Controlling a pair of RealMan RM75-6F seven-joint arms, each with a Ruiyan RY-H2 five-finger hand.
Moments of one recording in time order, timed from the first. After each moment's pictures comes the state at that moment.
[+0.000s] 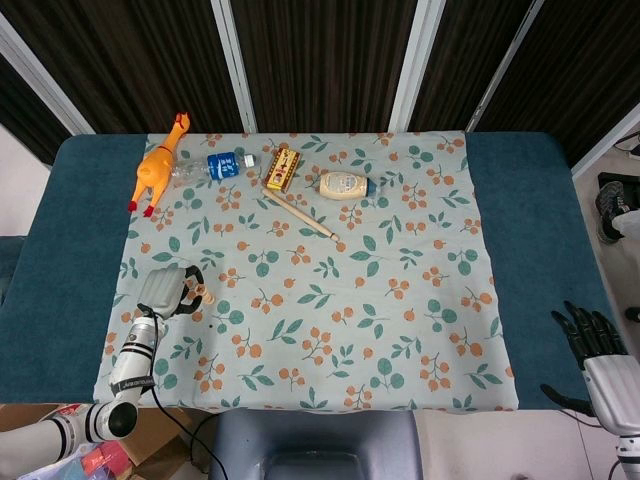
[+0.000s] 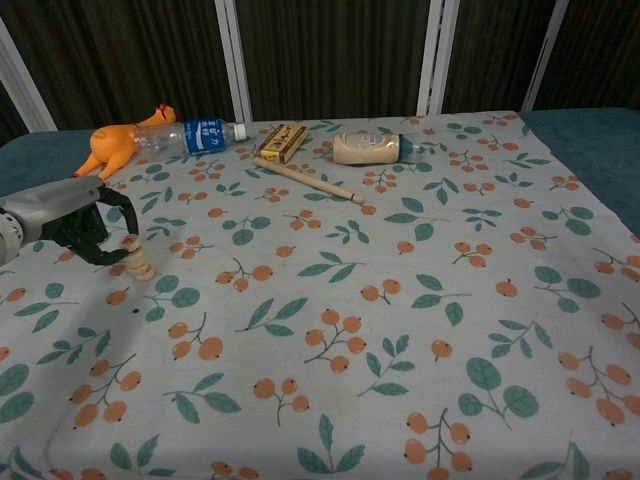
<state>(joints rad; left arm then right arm) -0.65 -1.54 -0.20 -1.36 0.91 0.97 0.30 -0.02 -1.03 -0.04 -1.60 -1.67 1.58 0.06</state>
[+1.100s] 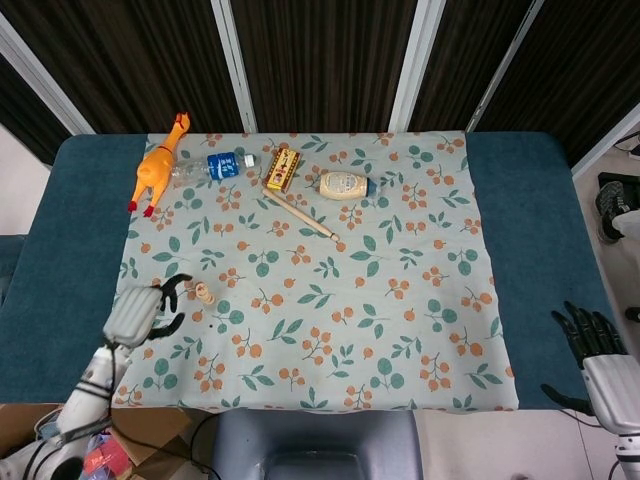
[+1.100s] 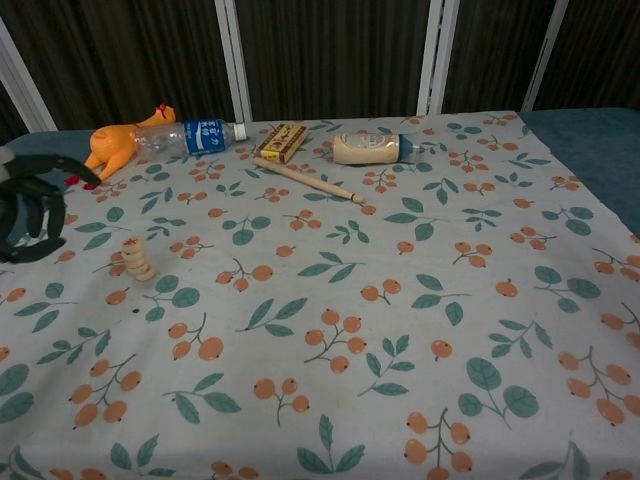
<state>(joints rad) -0.45 -1.31 -0.03 -1.55 1.40 1.24 0.02 -0.02 -1.03 -0.04 -1.61 -1.66 1.56 0.03</state>
